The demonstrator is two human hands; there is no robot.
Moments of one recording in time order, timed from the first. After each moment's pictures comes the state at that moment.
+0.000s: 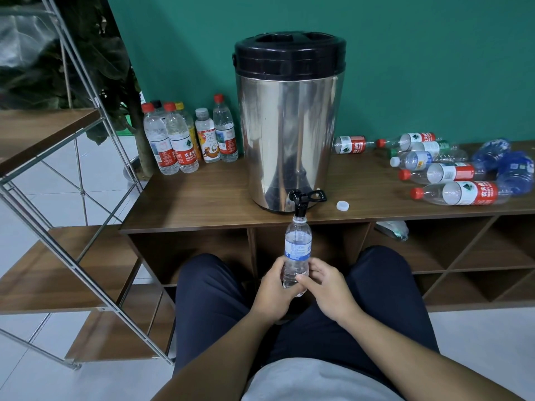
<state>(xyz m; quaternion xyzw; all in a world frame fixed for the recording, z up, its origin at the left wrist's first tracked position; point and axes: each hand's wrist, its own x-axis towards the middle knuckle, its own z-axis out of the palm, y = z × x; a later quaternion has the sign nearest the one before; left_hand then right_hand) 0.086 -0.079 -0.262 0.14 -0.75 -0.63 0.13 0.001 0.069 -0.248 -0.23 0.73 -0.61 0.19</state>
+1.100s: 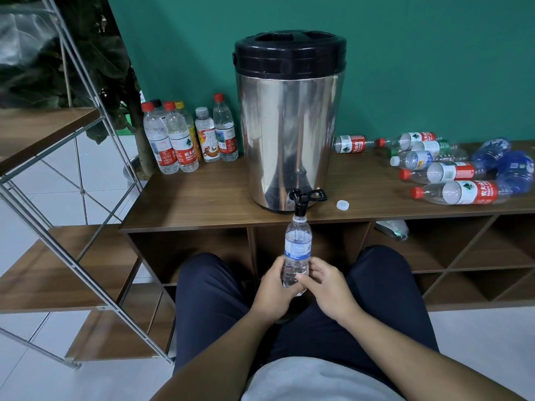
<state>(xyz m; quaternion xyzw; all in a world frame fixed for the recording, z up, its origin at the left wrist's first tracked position) 0.085 -0.080 -0.262 0.14 -0.76 -0.62 0.12 0.000 0.070 -0.250 -0.23 0.73 -0.61 0.19</state>
